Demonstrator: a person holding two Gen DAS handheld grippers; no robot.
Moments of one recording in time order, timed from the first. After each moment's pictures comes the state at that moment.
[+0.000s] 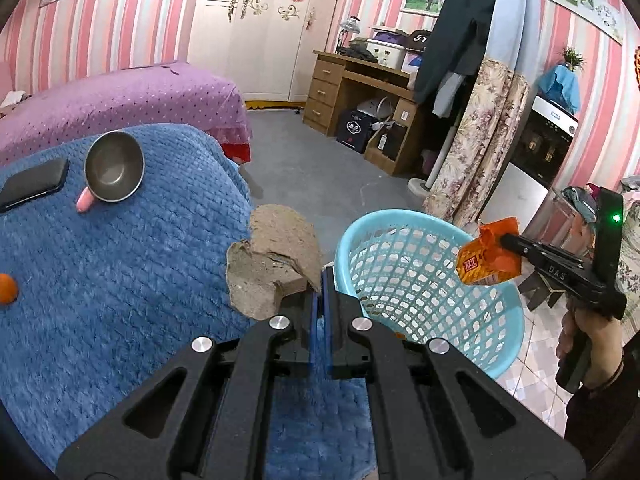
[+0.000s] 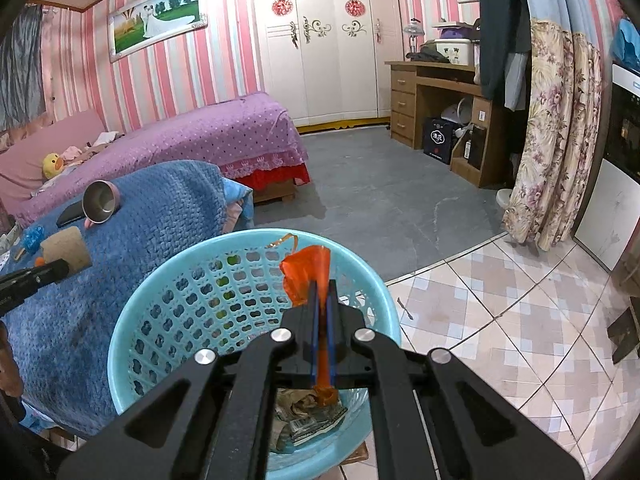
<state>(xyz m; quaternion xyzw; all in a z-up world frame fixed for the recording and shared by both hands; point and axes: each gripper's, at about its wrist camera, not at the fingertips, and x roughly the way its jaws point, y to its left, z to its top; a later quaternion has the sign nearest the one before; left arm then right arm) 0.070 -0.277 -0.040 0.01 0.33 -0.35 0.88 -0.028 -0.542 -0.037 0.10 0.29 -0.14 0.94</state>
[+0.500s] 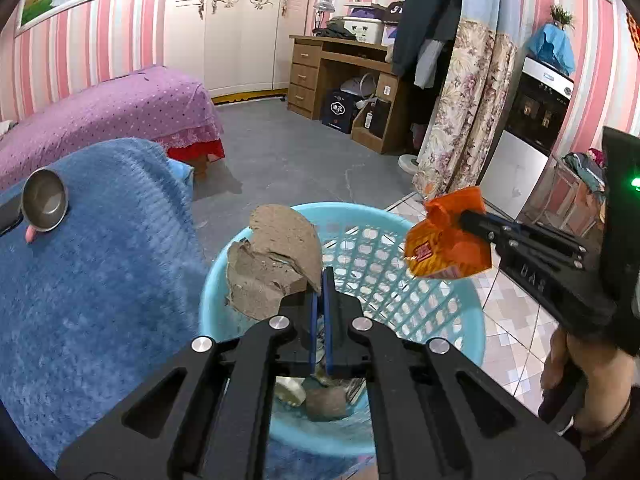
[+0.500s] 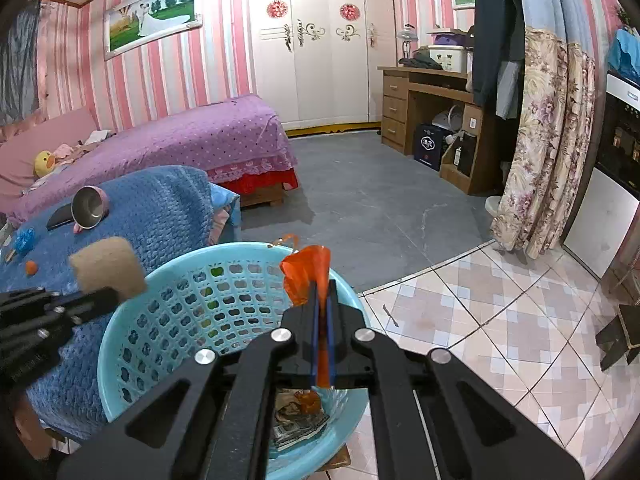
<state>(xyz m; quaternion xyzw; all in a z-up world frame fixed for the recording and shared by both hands) 0.030 -0.403 -0.034 0.07 0.34 -0.35 0.87 -0.028 -0.552 -0.025 0.09 0.29 -0.16 0.94</state>
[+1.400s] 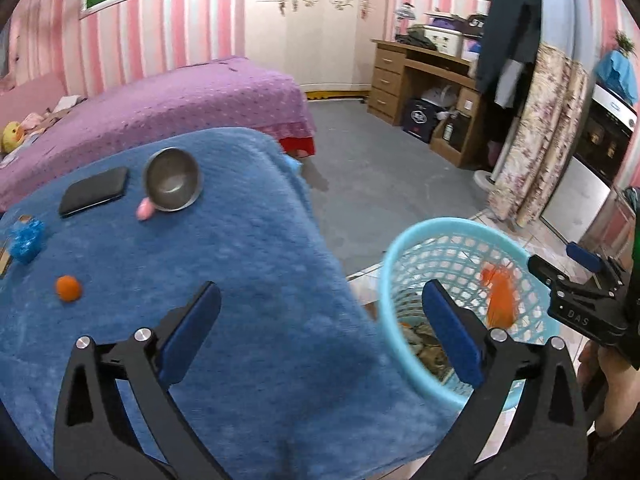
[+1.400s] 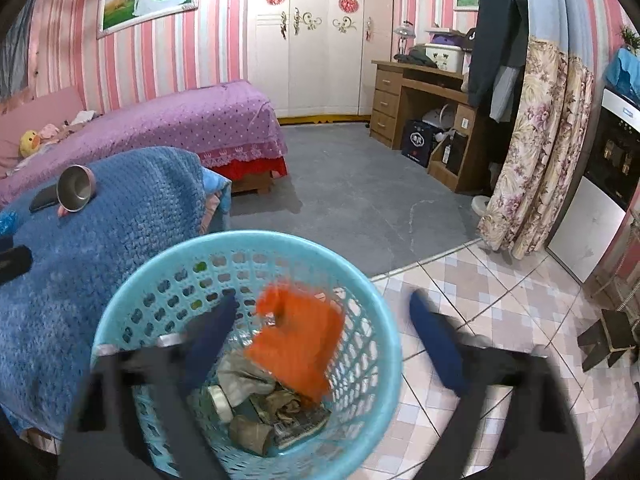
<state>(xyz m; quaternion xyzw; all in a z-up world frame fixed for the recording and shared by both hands) 0.075 -0.279 -0.004 0.05 0.35 -0.21 0.91 -0.006 -0.514 -0.029 0.05 0.31 -0.19 0.93</state>
